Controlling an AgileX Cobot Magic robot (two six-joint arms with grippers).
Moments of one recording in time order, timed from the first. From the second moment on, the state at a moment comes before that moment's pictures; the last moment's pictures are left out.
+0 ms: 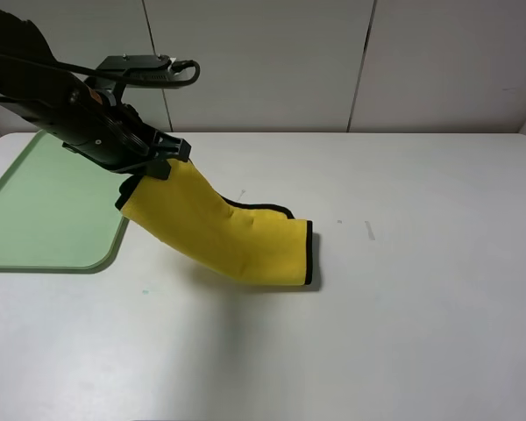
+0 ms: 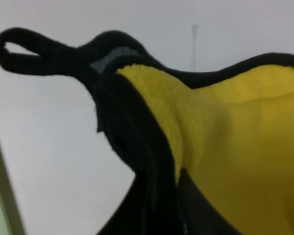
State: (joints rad) left arm -0.44 1.62 -0.95 -0.10 0.30 -0.02; right arm 0.06 -0.01 -0.49 0.03 1.02 -0.01
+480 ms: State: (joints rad) left arm -0.53 1.62 -0.95 -0.09 0.23 -0.04; right arm 0.06 -0.01 -0.49 0.03 1.02 -0.01
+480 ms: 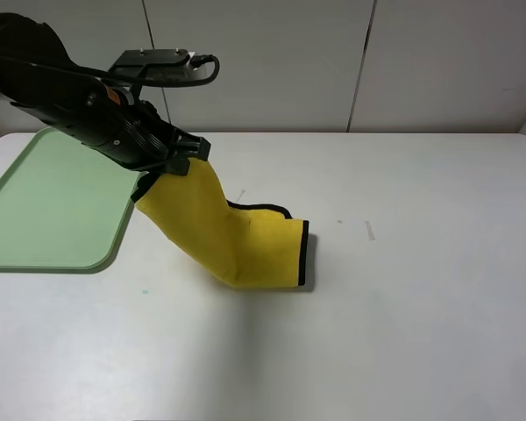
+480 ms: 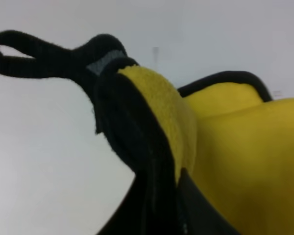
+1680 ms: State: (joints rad) left arm -0.77 1.90 -1.01 -0.10 0.00 -0.09; right arm 0.06 -0.01 -0.49 0.03 1.02 -0.01
